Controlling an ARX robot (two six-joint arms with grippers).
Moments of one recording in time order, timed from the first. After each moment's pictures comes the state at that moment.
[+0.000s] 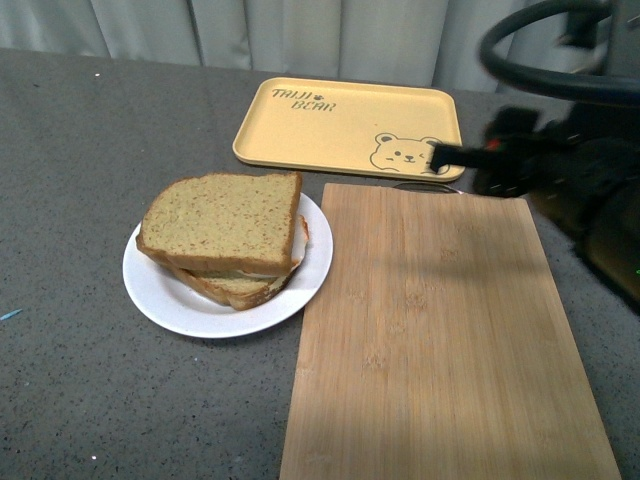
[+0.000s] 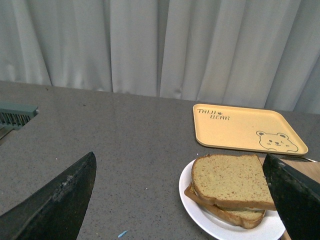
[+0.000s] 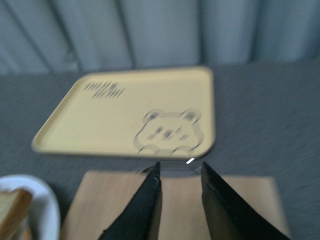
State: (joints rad) left arm 0.00 0.00 0.02 0.00 0.00 -0.01; right arm 0.36 2.03 0.59 1.24 0.23 0.22
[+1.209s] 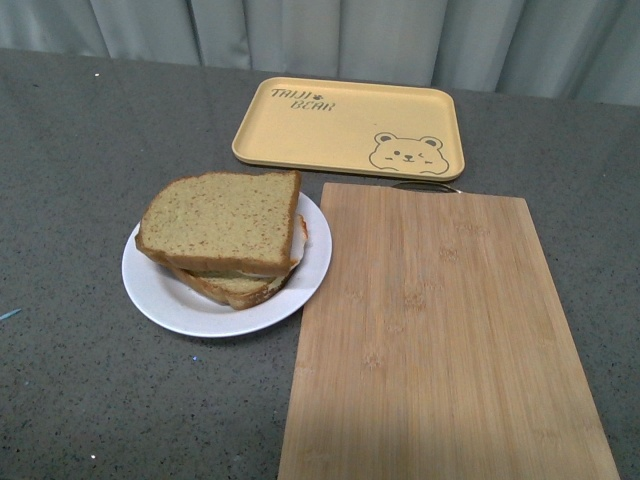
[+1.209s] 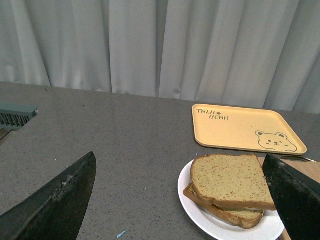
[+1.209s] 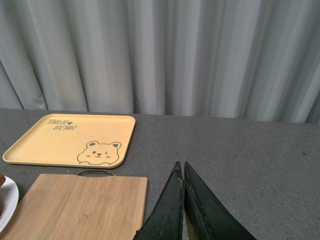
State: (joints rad) left arm 0.00 0.00 0.02 0.00 0.00 -0.01; right arm 0.00 0.70 0.01 0.68 0.00 0.00
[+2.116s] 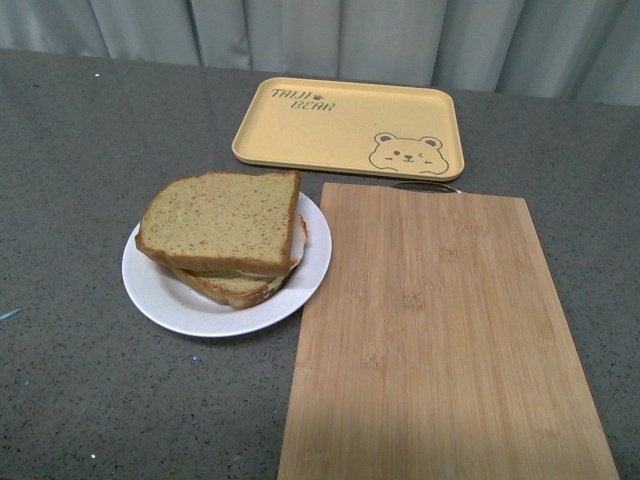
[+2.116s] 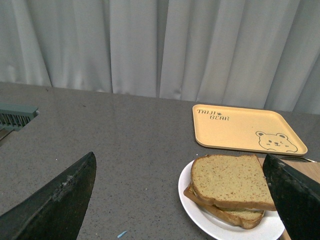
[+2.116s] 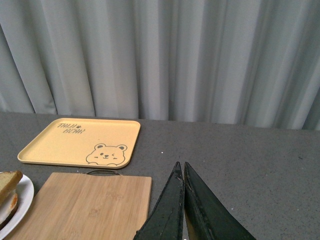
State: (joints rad) left arm 0.00 0.00 0.02 0.00 0.00 -0.01; right arm 0.00 0.26 0.00 0.26 0.00 0.00
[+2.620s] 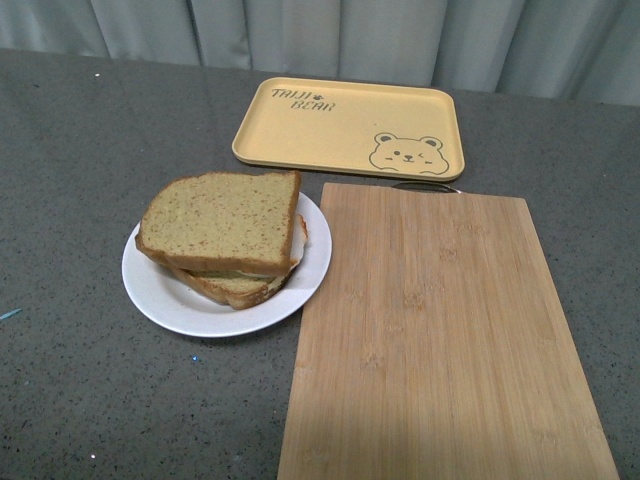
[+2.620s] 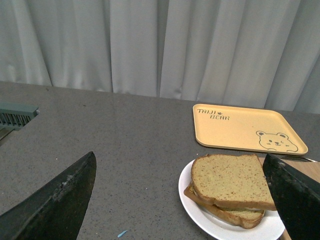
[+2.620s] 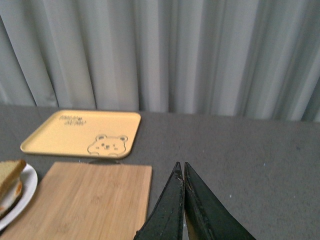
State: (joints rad) left arm 0.00 0.00 0.02 0.00 0.00 -0.01; right arm 0.00 0.02 0.00 0.01 0.00 0.00
